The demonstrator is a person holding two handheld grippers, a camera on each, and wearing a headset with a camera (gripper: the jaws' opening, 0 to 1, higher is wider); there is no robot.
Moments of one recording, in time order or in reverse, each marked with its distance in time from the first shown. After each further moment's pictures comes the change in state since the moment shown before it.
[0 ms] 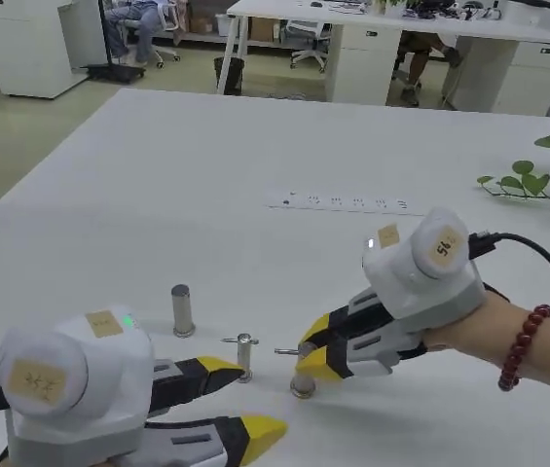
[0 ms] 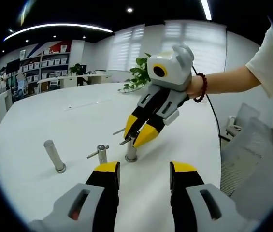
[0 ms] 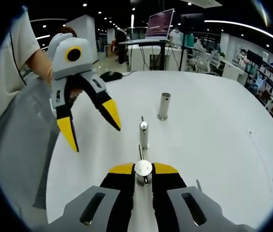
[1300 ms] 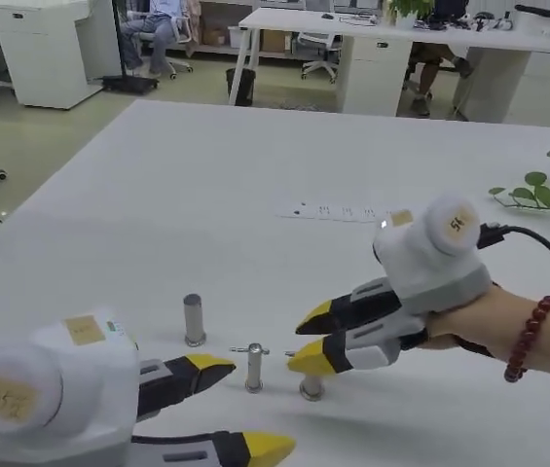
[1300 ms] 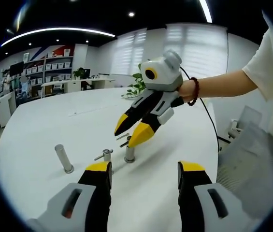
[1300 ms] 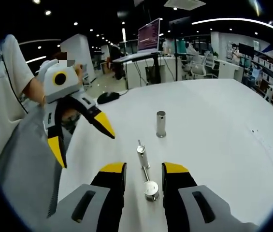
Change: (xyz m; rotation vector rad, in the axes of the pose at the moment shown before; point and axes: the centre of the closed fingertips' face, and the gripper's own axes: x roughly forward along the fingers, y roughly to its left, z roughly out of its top) left arm -0.025 -0.004 0.014 -0.005 -0.035 0.036; right arm -0.003 -0.003 0.037 0.129 -0.133 0.028
